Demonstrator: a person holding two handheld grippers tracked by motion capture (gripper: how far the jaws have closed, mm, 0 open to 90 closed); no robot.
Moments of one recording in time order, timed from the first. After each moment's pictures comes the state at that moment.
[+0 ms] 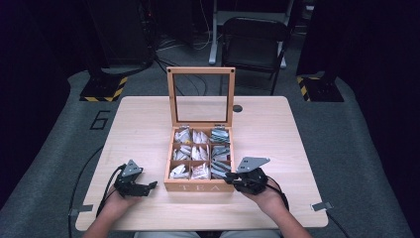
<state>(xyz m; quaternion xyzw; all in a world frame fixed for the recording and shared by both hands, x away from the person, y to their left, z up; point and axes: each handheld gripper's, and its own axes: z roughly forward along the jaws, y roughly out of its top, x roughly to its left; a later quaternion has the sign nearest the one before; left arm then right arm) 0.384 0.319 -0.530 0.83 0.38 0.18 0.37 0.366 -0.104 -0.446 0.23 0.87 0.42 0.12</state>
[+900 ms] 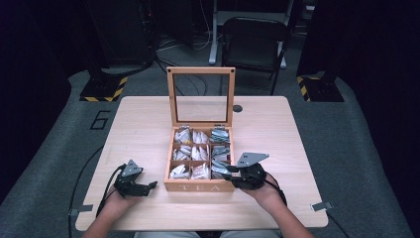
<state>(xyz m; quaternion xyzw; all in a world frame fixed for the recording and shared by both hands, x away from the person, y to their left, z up) 0.385 0.320 -0.529 0.83 0.38 0.17 0.36 0.381 -0.103 -0.448 0.25 0.86 0.43 0.12</state>
